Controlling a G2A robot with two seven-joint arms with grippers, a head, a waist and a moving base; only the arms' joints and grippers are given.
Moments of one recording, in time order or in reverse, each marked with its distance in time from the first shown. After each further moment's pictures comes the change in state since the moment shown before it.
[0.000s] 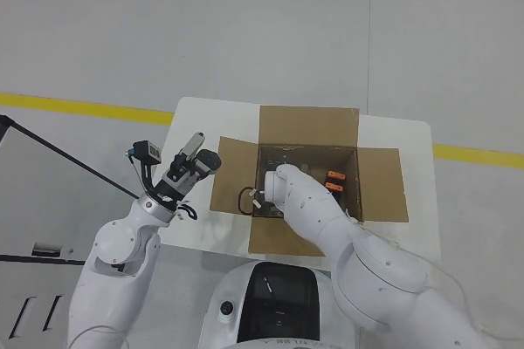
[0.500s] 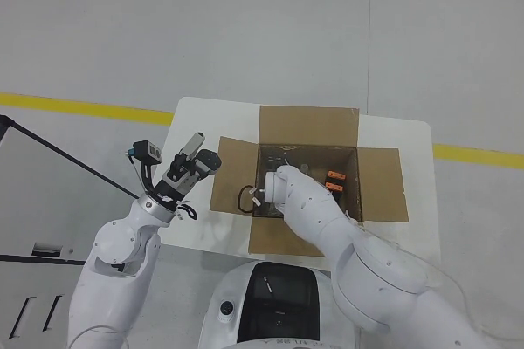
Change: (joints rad) left arm 0.000 0.000 0.000 0.000 0.000 0.000 0.000; right arm -0.006 0.000 0.029 0.000 -0.014 -0.003 -0.088
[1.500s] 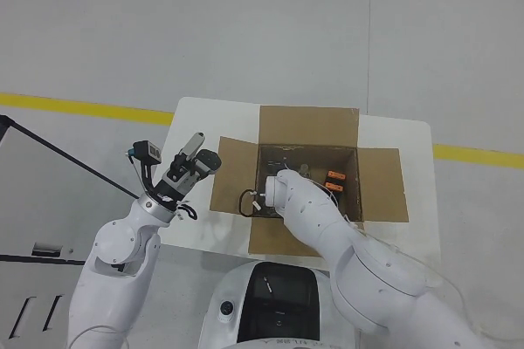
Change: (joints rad) left arm 0.000 0.000 0.000 0.000 0.000 0.000 0.000; right arm -0.025 -0.004 0.037 0.010 -0.039 -0.015 0.005
